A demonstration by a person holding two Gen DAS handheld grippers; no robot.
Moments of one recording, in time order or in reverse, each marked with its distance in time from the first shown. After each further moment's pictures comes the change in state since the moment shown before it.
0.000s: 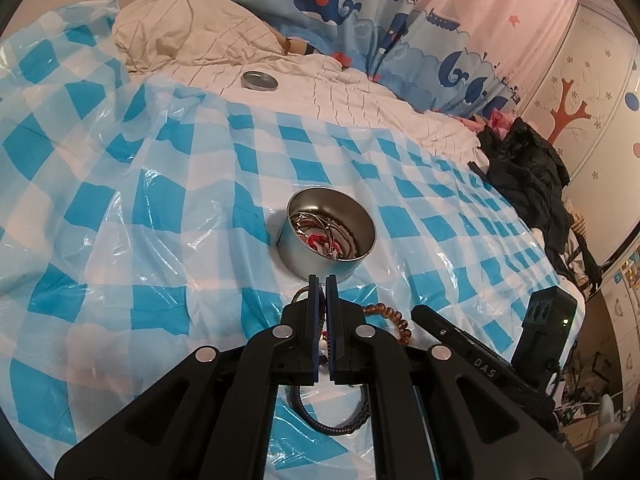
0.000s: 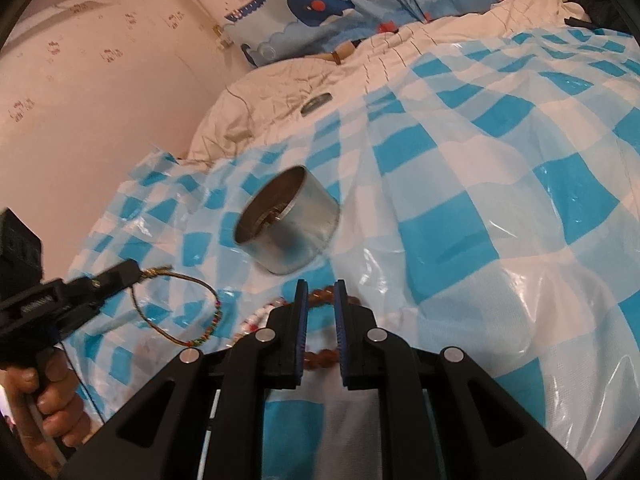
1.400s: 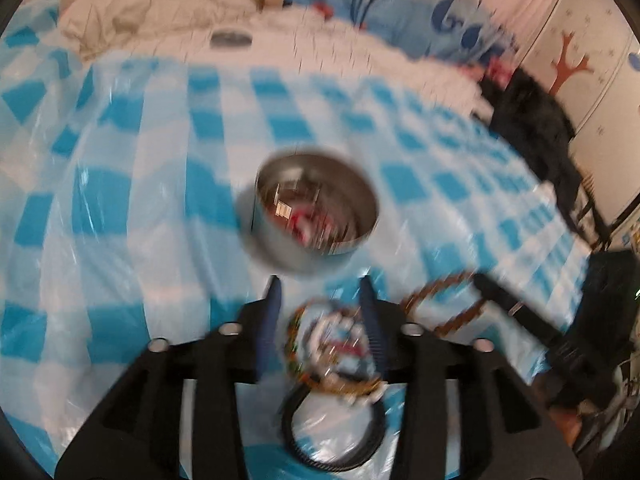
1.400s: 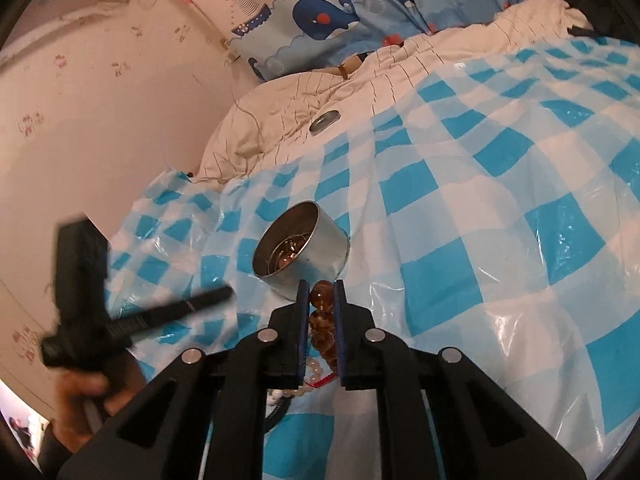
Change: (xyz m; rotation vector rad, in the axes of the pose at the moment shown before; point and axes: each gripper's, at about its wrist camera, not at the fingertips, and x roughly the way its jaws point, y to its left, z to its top) left arm 0.073 -0.022 0.005 0.101 0.201 0.033; right arm -0.018 -0.001 0.026 0.009 -0.017 0.022
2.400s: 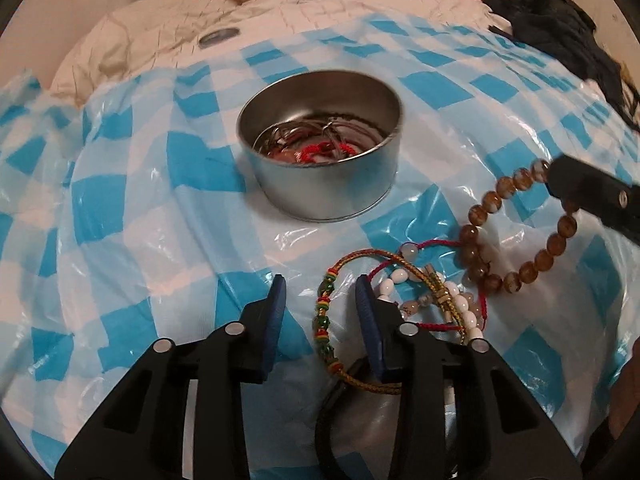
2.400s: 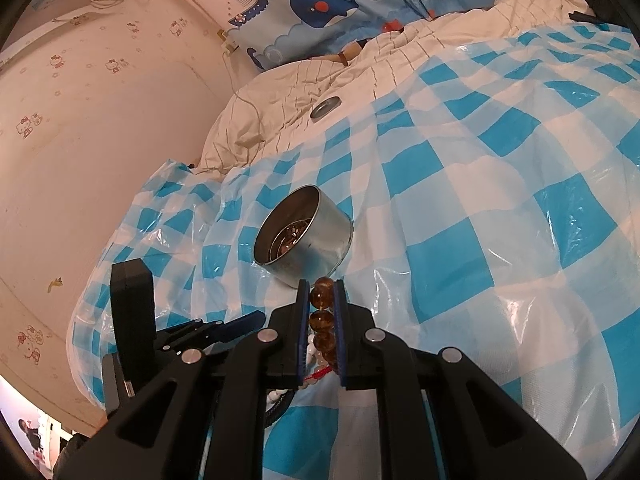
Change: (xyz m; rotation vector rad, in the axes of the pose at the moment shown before) left arm 0.044 -0.022 -0.028 0.239 0.046 0.276; right arm 0.008 -0.003 -0.007 0.016 0.040 0.009
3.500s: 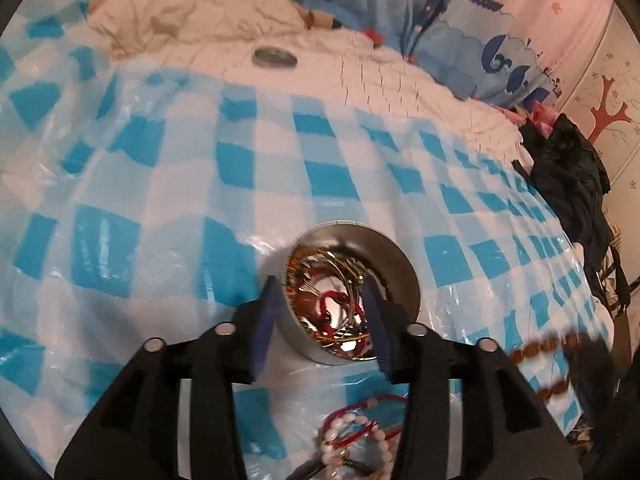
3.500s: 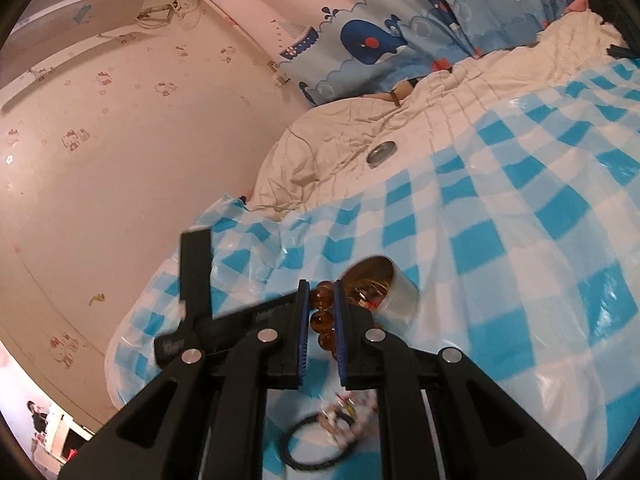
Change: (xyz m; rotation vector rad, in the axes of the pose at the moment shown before) left arm -0.019 0.055 0.071 -0.391 -0.155 -0.166; right arm -0.012 0.042 0.055 -0.045 -0.107 0.197
